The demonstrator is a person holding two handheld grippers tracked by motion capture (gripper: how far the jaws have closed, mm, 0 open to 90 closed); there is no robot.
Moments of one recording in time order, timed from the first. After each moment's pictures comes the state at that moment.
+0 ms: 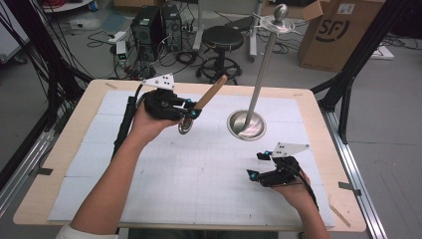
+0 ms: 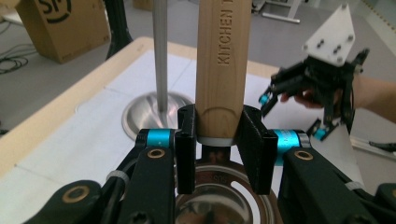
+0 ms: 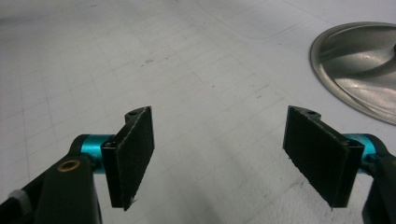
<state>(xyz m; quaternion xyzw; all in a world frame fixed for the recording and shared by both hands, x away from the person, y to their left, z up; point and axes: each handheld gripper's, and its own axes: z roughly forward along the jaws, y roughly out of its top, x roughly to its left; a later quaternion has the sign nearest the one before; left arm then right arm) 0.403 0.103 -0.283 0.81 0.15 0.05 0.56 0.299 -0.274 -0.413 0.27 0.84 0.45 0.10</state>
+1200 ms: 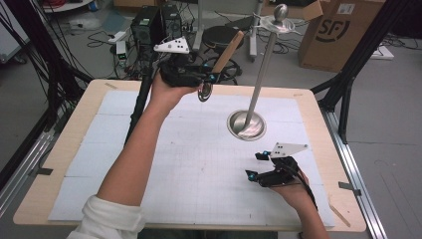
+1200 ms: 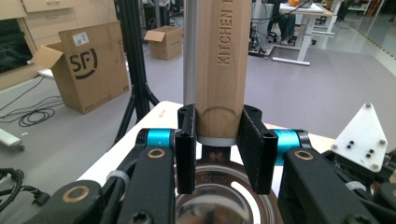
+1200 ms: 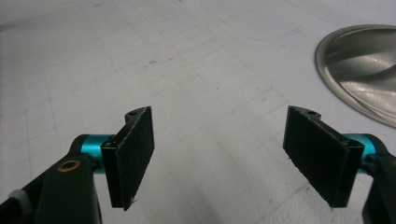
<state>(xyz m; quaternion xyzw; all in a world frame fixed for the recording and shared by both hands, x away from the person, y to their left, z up) 0.443 0.065 -0.227 0.77 0.14 0.09 0.62 0.299 -0.271 -0.412 0.27 0.84 0.45 0.10</state>
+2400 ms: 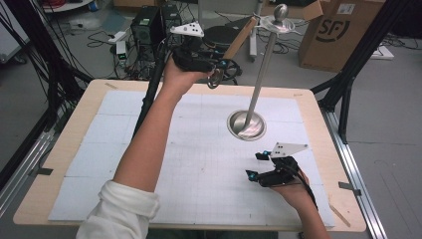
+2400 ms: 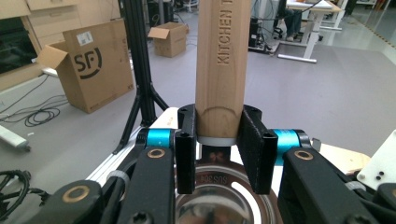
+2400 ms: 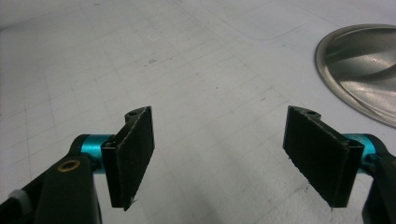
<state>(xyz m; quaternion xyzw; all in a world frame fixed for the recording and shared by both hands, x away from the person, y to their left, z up) 0.469 0.038 -0.207 0.77 0.15 0.10 0.61 0.299 -0.271 -0.413 0.27 0.84 0.45 0.10</state>
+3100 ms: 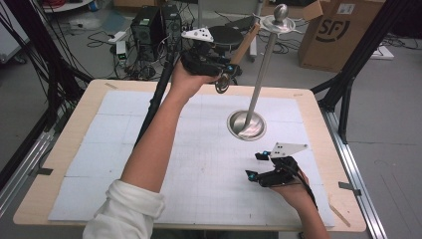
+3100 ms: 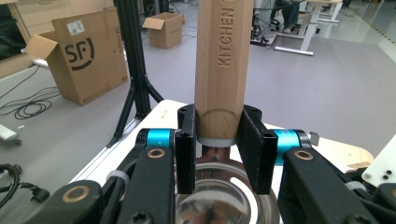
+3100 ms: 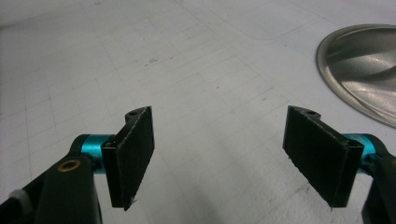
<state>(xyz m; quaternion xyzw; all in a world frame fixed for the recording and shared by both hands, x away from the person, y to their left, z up) 0.474 0.020 -0.218 0.79 0.15 0.08 0.60 0.299 -0.271 -0.413 0.27 0.84 0.45 0.10</state>
